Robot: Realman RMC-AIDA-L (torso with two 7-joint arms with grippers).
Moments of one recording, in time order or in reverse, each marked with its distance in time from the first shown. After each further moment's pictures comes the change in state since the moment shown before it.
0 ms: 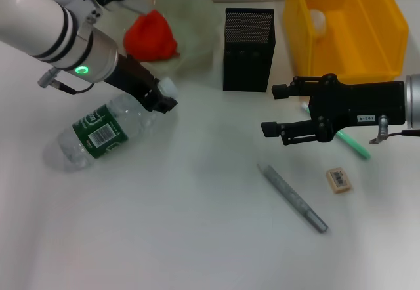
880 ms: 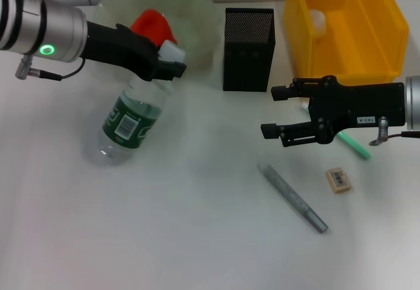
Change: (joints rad) left arm 0.098 0.004 -0.159 0.138 -0.198 0.108 0.083; right arm -0.002 0.001 0.000 0.000 0.000 -0.006 0.000
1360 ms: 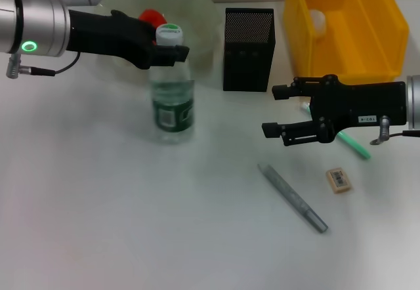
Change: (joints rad) left arm 0.058 0.004 -0.098 0.022 -0.183 0.069 0.128; right arm 0.000 -0.002 0.001 -0.002 0.000 -0.001 0.000
